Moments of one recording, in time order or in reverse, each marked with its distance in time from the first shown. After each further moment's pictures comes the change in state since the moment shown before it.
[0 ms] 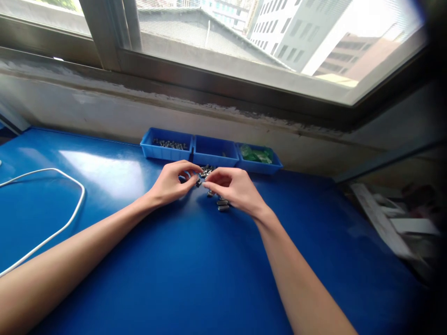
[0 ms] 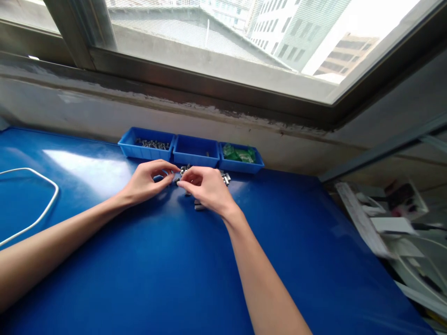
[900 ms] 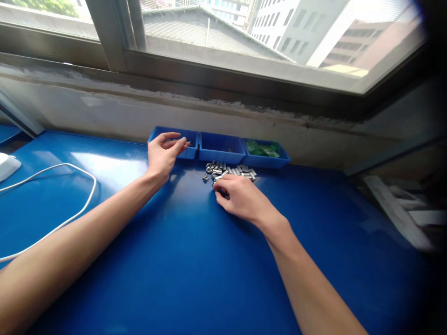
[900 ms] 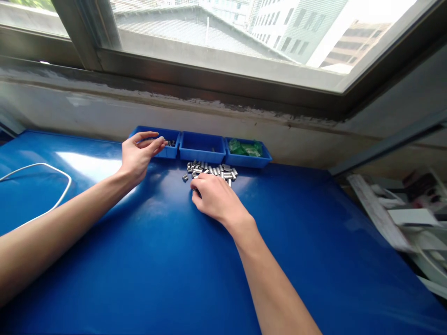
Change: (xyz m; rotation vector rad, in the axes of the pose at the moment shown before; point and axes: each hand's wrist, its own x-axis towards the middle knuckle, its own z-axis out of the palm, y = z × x) left_hand 0.038 -0.017 -0.020 -0.569 0.587 -0.278; right_hand -0.020 0.001 0.009 -0.726 -0.083 -0.219
